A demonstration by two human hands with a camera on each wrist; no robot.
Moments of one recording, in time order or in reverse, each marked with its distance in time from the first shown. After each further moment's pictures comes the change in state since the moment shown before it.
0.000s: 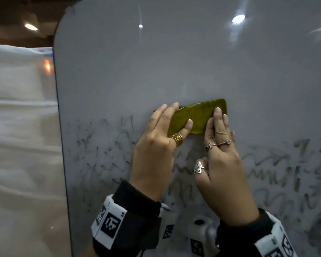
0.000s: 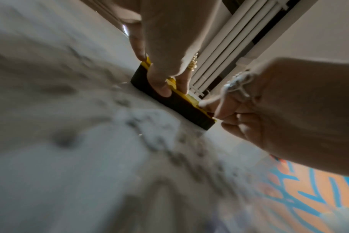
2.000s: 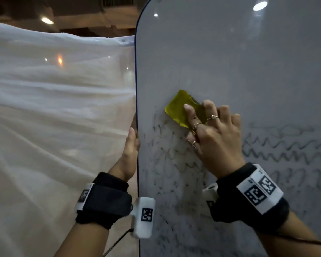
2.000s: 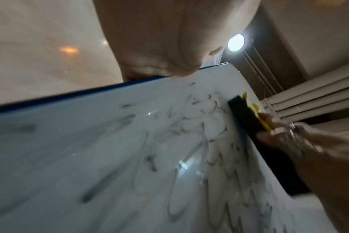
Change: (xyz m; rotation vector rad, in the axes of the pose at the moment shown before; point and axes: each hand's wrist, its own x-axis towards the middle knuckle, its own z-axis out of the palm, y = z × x) left_hand -0.097 -0.165 -0.090 -1.335 -0.233 -0.860; right_hand 0.023 -0.121 0.085 -0.487 0.049 -0.282
